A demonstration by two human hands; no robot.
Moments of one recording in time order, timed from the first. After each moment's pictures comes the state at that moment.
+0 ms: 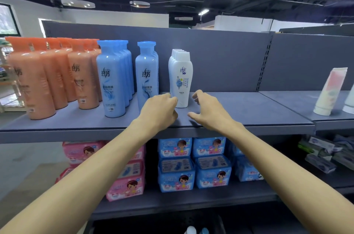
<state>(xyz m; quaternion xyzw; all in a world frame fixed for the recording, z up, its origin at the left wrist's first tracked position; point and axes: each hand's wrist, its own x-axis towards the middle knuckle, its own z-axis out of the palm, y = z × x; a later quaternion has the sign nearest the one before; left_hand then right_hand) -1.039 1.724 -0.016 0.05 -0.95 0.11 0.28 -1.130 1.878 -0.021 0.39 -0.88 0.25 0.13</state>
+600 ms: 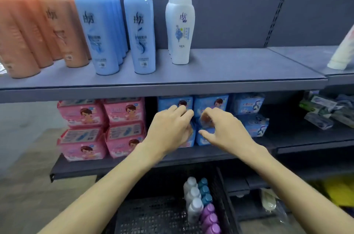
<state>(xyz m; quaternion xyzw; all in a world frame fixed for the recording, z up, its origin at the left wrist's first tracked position) -0.992 1.769 -0.149 -0.07 -0.94 0.05 0.33 -1.065 1.943 -0.137 0.38 -0.90 0.18 0.07</state>
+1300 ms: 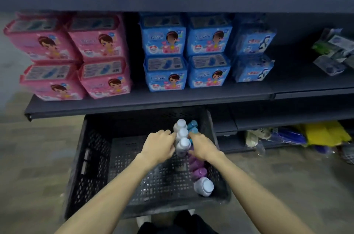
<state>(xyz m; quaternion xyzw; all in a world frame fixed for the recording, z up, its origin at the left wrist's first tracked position) -0.939 1.821 -0.383 0.01 -1.00 -0.06 -0.04 -1.040 1.977 -0.420 0.29 -0.91 0.08 -0.29</state>
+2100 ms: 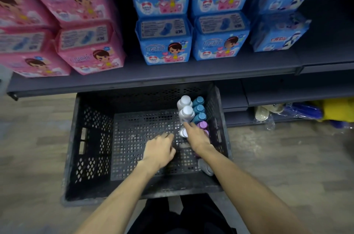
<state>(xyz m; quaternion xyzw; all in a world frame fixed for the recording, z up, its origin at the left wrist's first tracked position) -0.906 1.845 -0.456 0.14 -0.96 -0.14 -0.19 -1.019 1.964 -0.517 0.31 -0.91 0.04 -0.28</state>
